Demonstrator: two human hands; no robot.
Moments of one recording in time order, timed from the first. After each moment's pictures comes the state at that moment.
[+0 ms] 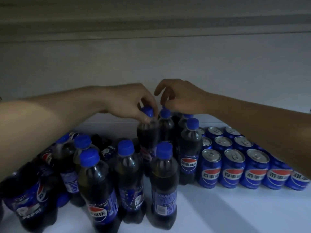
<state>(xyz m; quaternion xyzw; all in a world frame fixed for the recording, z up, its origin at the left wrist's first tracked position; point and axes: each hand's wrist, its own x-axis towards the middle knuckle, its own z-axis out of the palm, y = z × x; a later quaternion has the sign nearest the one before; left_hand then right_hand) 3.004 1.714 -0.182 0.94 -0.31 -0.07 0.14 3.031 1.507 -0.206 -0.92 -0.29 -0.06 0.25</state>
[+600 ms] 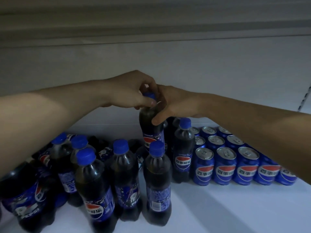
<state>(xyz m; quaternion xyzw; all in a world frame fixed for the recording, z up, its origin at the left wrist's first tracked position) 2.993 1.695 -0.165 0.93 -0.27 0.03 0.23 3.005 1.510 -0.204 -0.87 -0.31 0.05 0.37</state>
